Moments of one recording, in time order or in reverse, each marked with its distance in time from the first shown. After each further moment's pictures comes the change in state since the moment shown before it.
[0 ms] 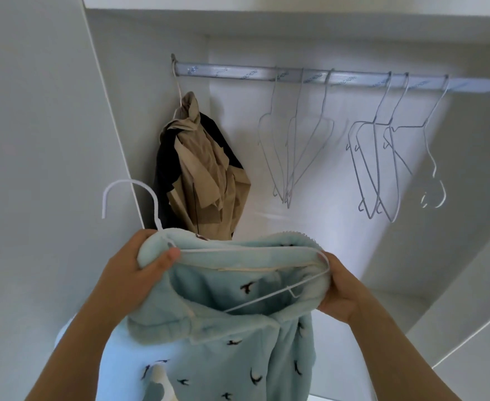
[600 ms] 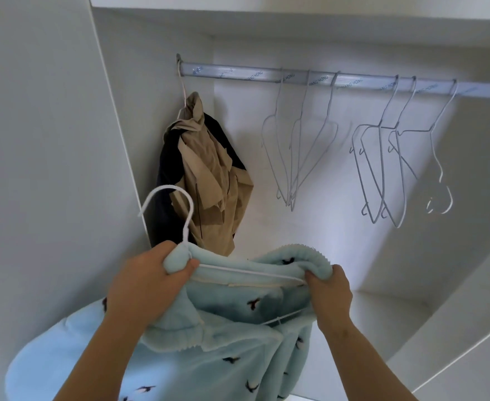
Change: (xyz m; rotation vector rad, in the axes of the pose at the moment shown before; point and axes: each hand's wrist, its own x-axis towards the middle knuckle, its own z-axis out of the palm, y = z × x) left_hand -0.001 0.004 0.020 0.368 0.034 -0.024; right_hand 0.013 0.032 0.018 -0.731 0.712 -0.400
